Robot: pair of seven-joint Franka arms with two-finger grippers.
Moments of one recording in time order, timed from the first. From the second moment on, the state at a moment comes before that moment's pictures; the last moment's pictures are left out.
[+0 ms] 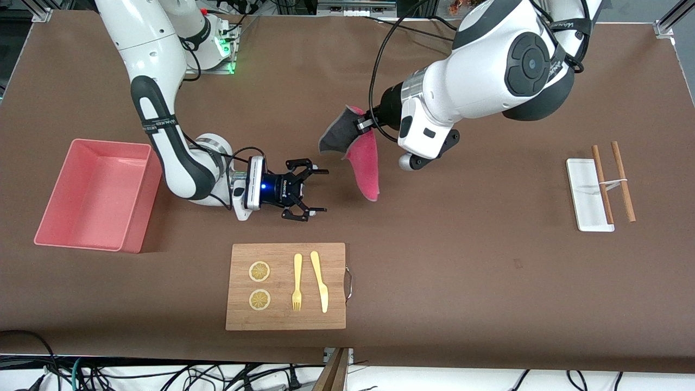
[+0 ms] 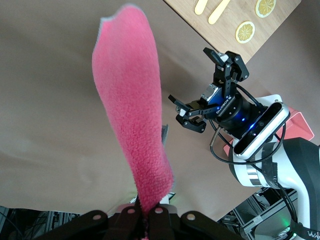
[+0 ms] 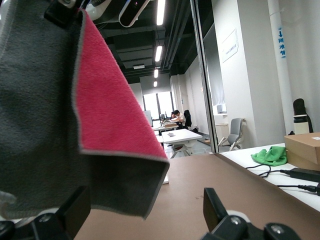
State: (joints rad) left arm -0.25 0.46 -0.39 -1.17 -0.46 1.70 -1.19; right arm 0.35 0.67 0.02 -1.77 1.94 1.76 -2.37
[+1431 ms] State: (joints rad) left arm -0.22 0.46 -0.39 -1.15 -0.46 1.66 -1.27; right arm 0.56 0.70 0.02 -1.69 2.23 1.90 -2.45
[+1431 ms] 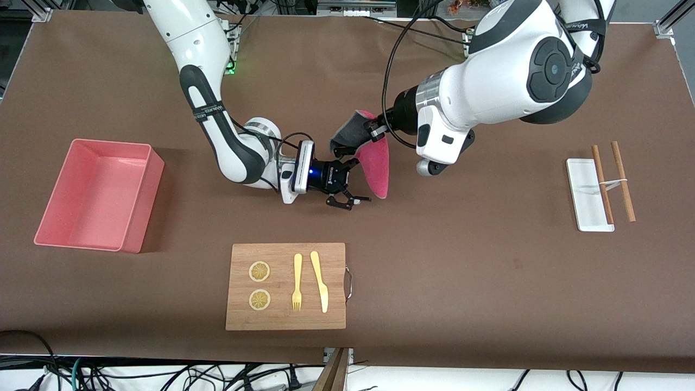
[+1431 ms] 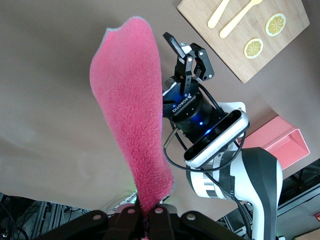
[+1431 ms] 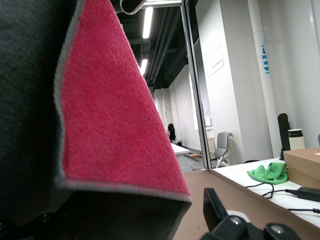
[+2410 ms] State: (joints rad) left arm -0.20 0.46 -0.39 -1.15 -0.46 1.65 -1.27; right arm 0.57 0.70 0.01 -1.61 2.30 1.94 -2.45
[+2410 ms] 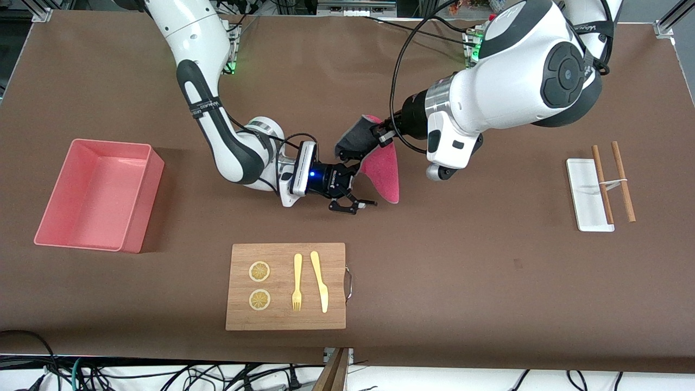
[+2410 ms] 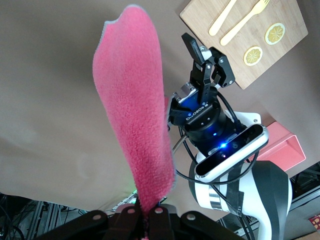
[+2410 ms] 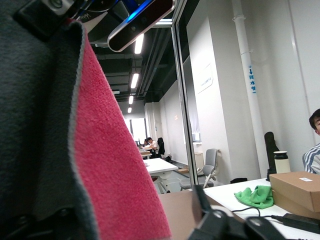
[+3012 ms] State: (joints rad) left arm -0.20 0.46 -0.39 -1.15 -0.46 1.65 -1.28; right arm 0.57 0.70 0.01 -1.59 2.30 1.97 -2.45
